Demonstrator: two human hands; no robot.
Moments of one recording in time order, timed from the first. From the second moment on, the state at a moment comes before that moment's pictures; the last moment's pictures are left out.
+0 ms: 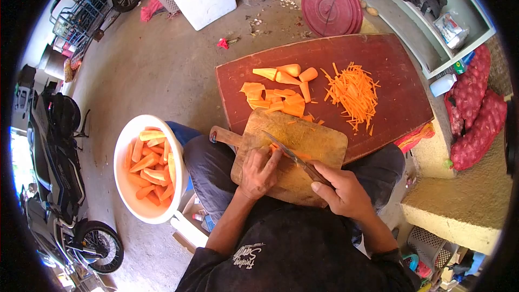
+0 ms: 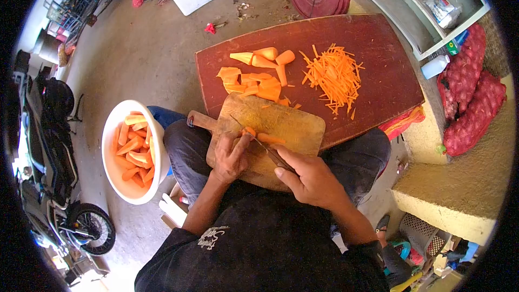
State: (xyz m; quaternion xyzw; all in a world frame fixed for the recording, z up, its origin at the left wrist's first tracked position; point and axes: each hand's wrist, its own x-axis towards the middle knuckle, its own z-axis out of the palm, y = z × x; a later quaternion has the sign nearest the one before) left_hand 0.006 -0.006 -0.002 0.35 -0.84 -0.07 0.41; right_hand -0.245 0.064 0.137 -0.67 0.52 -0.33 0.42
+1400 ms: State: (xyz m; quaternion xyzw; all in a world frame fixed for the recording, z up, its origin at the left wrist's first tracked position) left_hand 0.005 -0.008 -0.002 0.34 -0.84 -0.07 0.42; right_hand -0.254 0.056 0.136 -0.67 0.50 -0.34 0.43
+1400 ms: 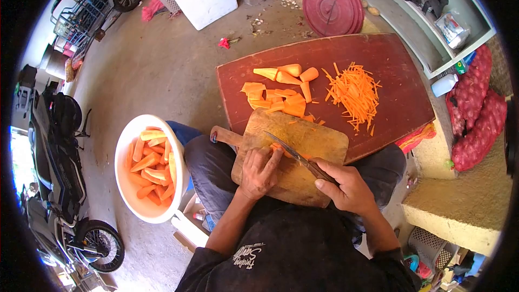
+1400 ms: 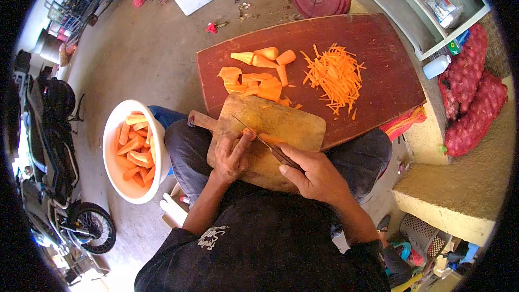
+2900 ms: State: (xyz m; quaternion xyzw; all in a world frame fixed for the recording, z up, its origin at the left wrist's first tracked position) left_hand 0.004 -0.009 0.000 0.35 -0.83 -0.08 0.43; right_hand -0.258 0.052 0.122 -0.63 0.52 -0.34 0.47
